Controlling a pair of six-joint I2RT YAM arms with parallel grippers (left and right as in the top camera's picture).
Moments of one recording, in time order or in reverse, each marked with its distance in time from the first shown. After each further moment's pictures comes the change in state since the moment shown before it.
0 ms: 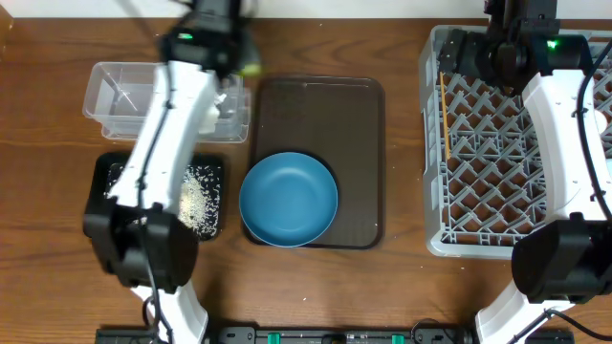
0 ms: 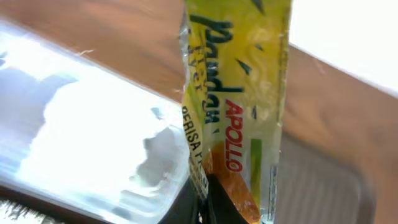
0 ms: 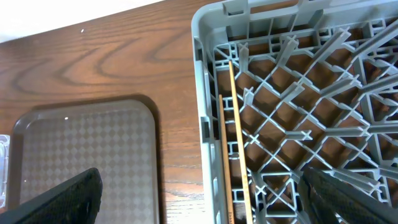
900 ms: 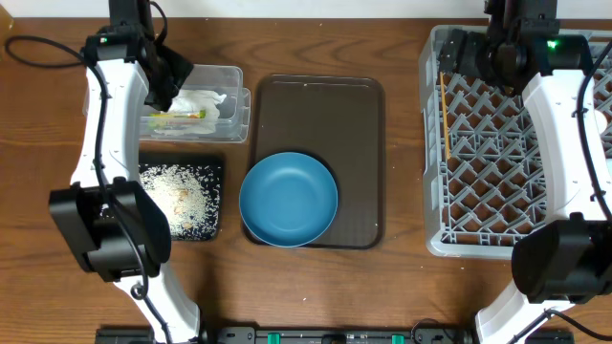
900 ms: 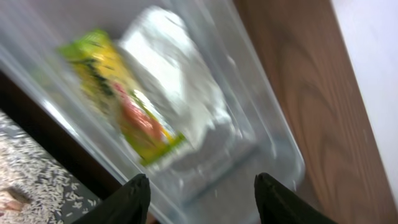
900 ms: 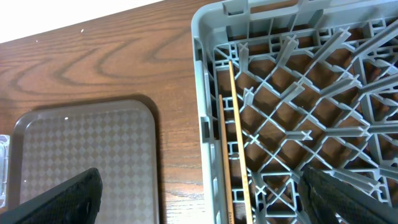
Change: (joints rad) left arm 0.268 0.048 -0.062 -0.075 0.297 -0.261; right arm 0.000 0.000 0.000 0.000 0.000 0.000
